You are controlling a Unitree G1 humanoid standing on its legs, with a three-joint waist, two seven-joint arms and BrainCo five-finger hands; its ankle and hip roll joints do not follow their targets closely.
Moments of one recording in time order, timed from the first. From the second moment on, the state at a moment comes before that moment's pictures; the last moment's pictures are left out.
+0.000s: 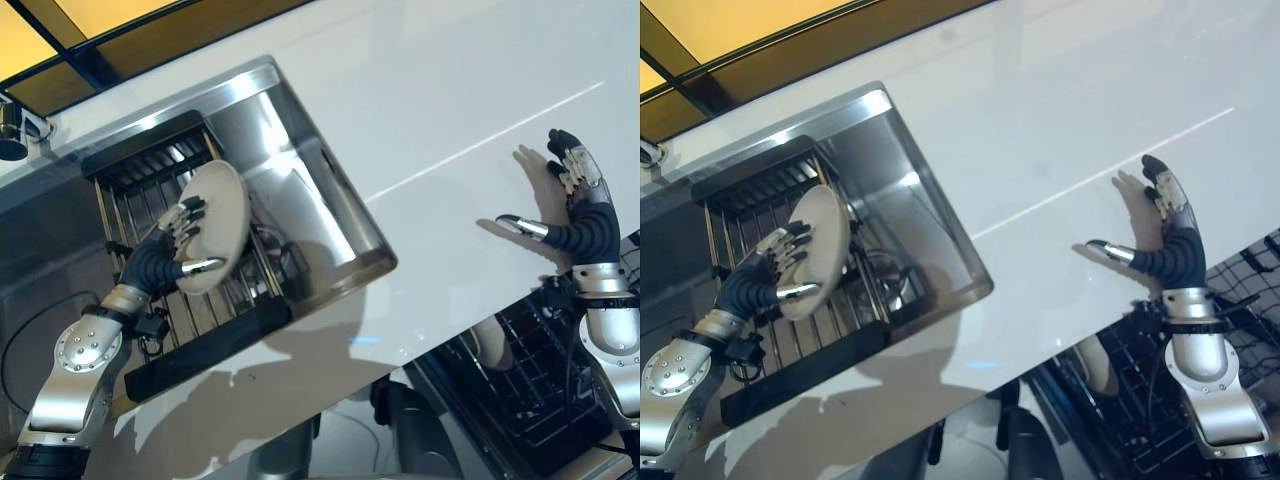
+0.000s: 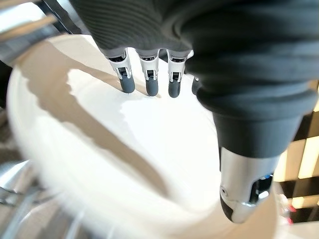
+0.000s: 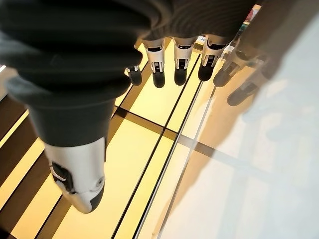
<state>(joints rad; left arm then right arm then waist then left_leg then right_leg) 0.07 0.72 0.13 -0.22 -0.45 -0.05 -0.20 0.02 -0.76 -0.11 -0.27 0.21 -0.29 -0.25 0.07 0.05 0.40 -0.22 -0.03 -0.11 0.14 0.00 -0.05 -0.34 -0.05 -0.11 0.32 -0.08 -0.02</state>
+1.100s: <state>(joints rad) 0.19 0.73 0.27 -0.06 0.07 0.08 0.34 0.04 -0.77 -0.10 -0.29 0.22 -0.30 -0.25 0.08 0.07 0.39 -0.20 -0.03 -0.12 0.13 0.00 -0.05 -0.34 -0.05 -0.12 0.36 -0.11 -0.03</state>
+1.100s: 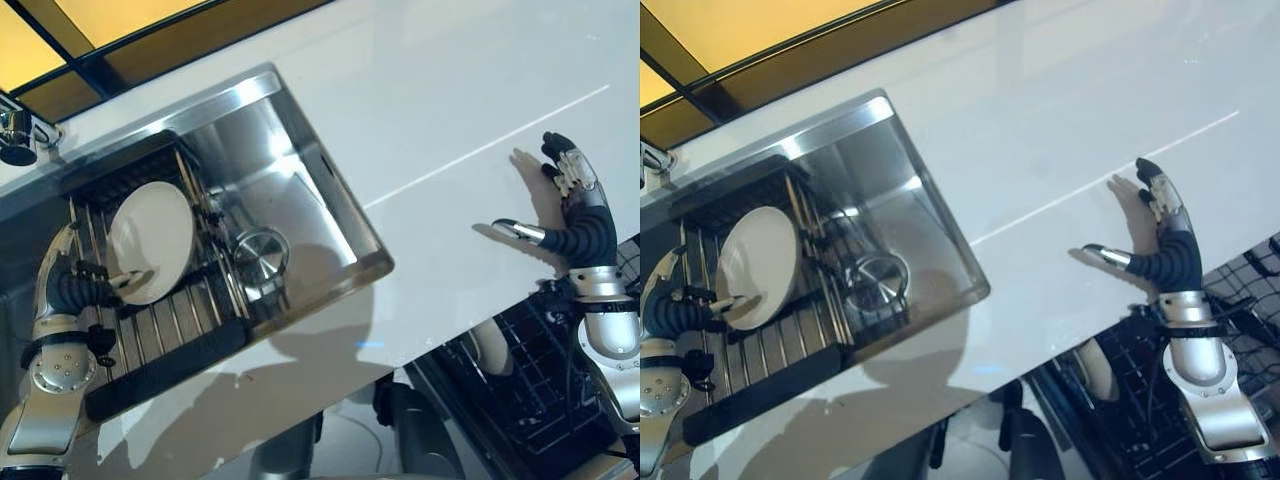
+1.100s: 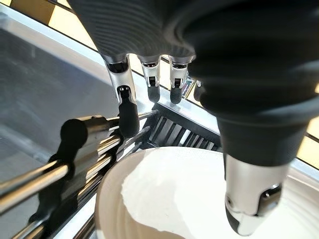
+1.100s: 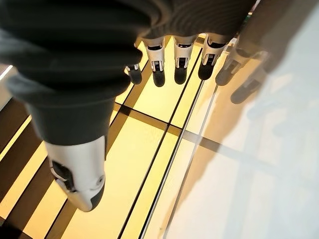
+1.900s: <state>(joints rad) 0.21 0.65 0.25 -0.22 -0.38 0.00 -0.04 0.07 -0.76 -0.10 -0.29 0.17 -0.25 -0.25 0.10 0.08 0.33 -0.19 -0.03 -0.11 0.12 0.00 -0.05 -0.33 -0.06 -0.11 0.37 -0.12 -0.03</state>
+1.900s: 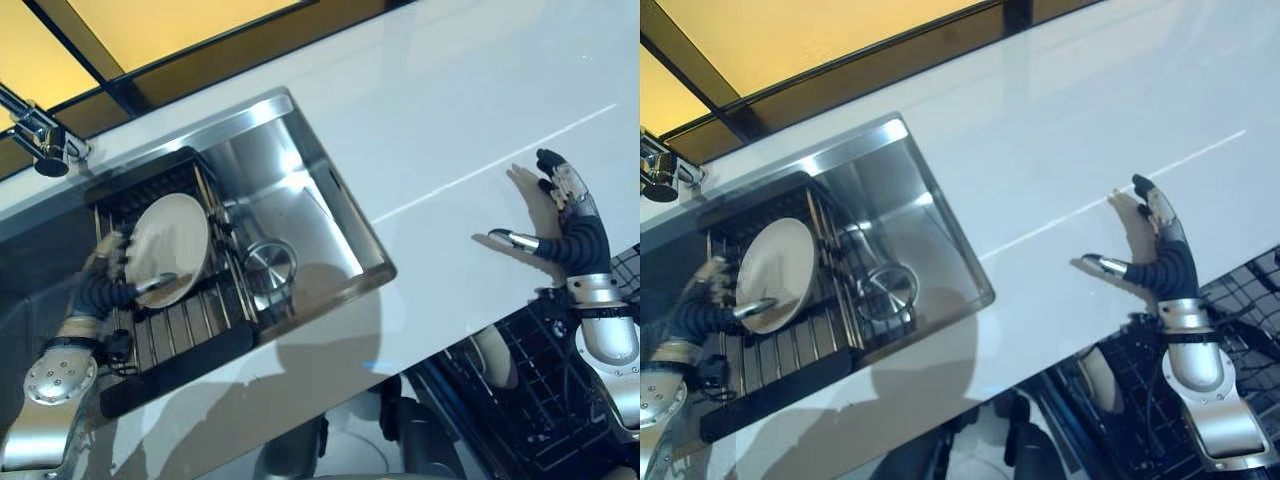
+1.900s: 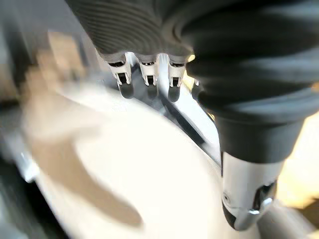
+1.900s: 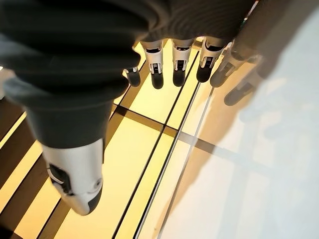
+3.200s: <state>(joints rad) 0.31 0.80 0.29 -0.17 0.26 0.09 0.18 0.11 -0.84 -0.12 -0.32 0.23 -0.30 -0.25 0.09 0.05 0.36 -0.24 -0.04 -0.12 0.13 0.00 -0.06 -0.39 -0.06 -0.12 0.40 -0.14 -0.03</state>
